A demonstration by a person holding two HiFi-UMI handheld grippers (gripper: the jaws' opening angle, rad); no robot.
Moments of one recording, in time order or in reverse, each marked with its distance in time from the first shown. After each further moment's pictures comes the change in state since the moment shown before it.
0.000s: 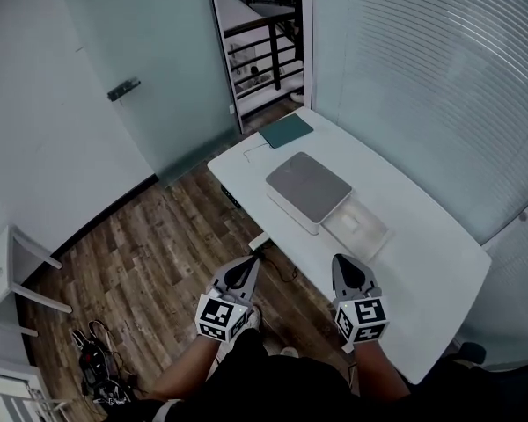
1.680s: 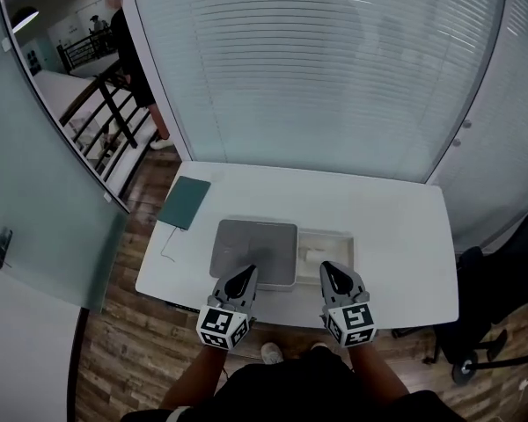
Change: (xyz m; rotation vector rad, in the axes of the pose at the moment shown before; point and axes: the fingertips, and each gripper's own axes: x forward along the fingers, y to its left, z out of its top) left arm 0.246 0.051 0.018 -0.050 -0.018 -0.687; right arm 0.096 -0.088 0.006 0.058 -0.019 -0.657
